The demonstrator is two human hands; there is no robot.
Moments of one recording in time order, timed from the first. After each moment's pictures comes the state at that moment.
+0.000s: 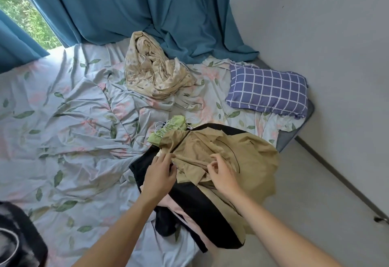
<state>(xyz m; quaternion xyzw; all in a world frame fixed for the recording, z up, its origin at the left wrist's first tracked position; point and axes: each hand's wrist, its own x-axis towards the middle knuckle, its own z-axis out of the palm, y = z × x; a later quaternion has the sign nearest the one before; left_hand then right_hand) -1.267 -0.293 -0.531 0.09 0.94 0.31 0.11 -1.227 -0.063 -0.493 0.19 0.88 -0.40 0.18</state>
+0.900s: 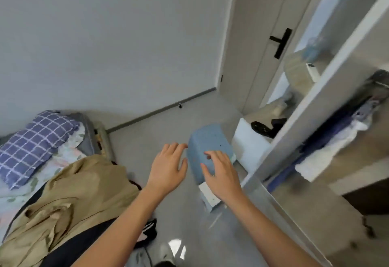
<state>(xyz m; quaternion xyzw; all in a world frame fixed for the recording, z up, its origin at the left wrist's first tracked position) -0.736 -0.016 -0.266 0.78 0.58 0.23 0.10 -0.534 -0.034 -0.283 0.61 0.71 -0.18 -0.31</state>
